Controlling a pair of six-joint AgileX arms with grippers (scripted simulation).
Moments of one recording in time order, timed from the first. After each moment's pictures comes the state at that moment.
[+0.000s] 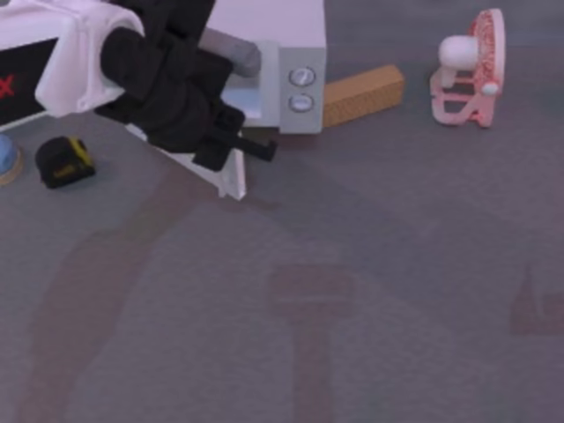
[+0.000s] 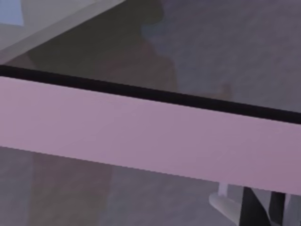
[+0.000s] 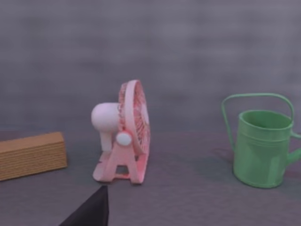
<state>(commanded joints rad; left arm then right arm) -0.46 1.80 1.36 -0.60 0.03 0.06 0.00 0.00 0.00 0.00 0.00 0.00</state>
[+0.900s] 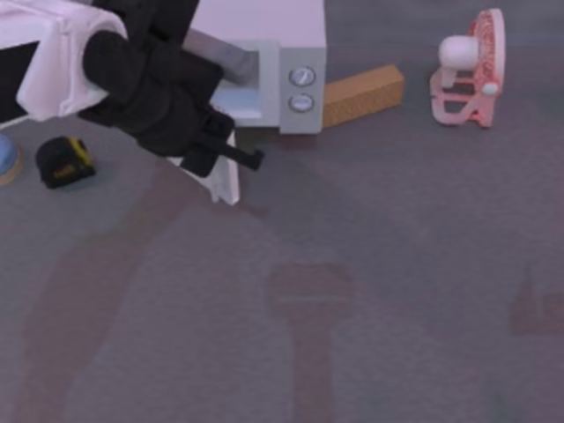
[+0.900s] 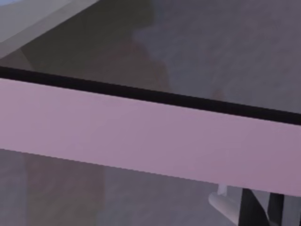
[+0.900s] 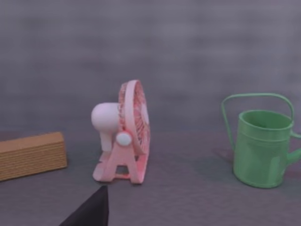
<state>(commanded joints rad) -0.44 1.77 1.32 -0.60 0.08 0.13 0.00 0.00 0.00 0.00 0.00 0.00</state>
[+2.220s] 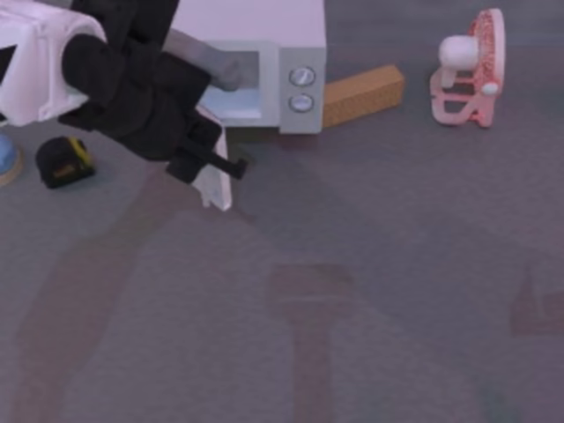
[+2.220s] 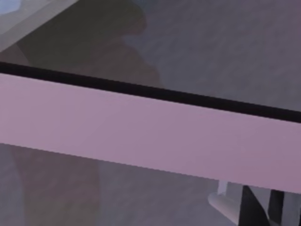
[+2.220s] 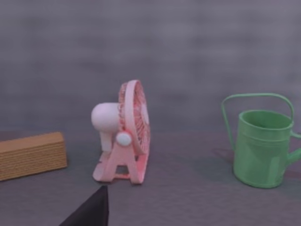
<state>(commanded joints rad) -0.41 1.74 1.28 -0.60 0.12 0.21 0.00 0.00 0.00 0.00 0.00 0.00</state>
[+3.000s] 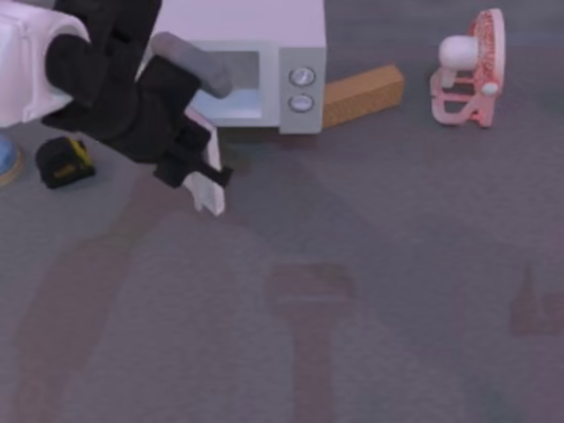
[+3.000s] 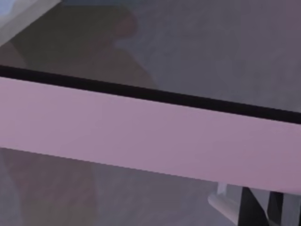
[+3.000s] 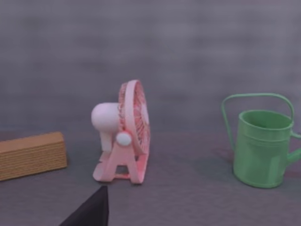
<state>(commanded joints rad) -0.38 1.72 1.26 -0.61 0.17 0.29 0.00 0.00 0.00 0.00 0.00 0.00</state>
